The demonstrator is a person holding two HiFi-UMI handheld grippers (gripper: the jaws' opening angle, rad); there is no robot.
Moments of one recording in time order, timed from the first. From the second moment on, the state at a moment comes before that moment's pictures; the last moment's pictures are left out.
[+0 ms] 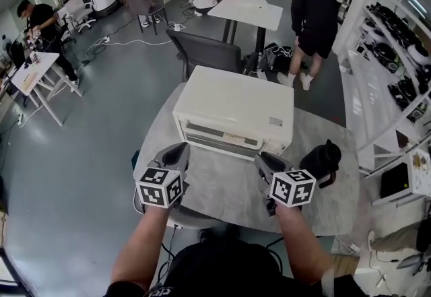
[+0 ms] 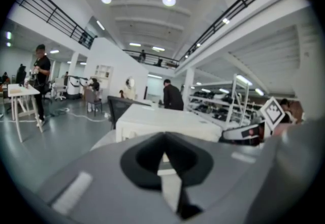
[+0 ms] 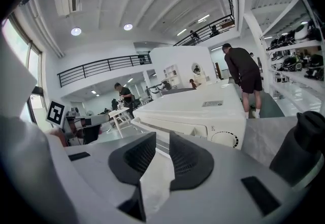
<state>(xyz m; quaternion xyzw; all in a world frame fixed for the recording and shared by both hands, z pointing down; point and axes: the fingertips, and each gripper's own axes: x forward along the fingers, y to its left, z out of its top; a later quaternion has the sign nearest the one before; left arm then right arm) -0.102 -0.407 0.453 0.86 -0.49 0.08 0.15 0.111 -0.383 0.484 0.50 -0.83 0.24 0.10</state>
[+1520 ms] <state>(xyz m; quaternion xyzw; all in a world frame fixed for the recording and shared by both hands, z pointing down) -0.113 -0.506 0.516 0.81 -0.53 0.11 0.21 0.120 -0.431 0.521 0.53 -0.78 0.32 0.10</state>
